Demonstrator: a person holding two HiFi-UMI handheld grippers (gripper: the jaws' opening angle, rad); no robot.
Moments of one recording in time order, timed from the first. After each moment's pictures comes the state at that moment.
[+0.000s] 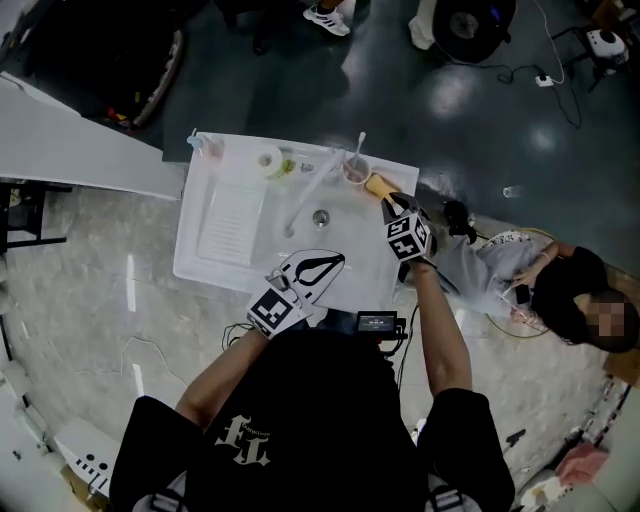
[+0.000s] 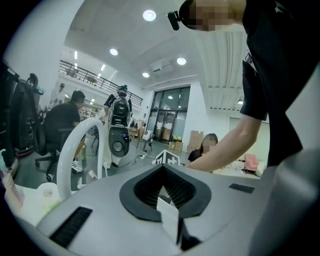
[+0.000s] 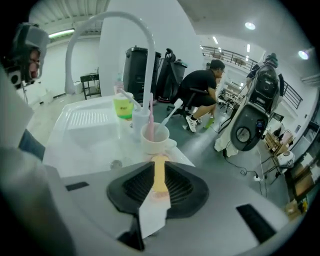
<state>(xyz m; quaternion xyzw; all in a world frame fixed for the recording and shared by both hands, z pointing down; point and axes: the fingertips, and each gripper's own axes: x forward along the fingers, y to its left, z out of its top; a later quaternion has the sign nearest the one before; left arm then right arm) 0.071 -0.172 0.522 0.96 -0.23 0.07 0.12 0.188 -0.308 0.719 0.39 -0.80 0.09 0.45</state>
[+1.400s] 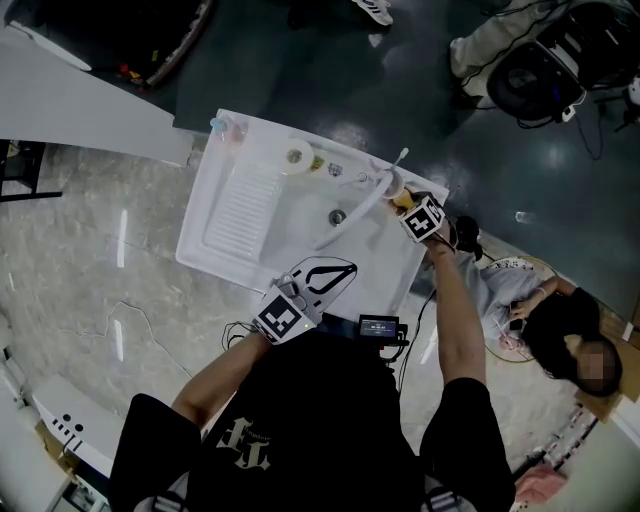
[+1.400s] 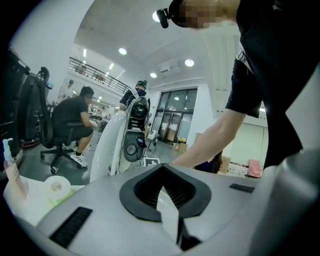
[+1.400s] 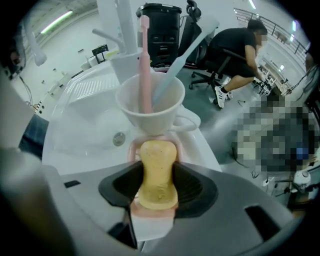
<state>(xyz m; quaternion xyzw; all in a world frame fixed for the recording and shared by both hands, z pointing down) 0.039 -0.200 0.539 0.95 -0.25 0.07 0.15 0.181 -0.348 0.817 0.23 -0.75 0.16 0.60</state>
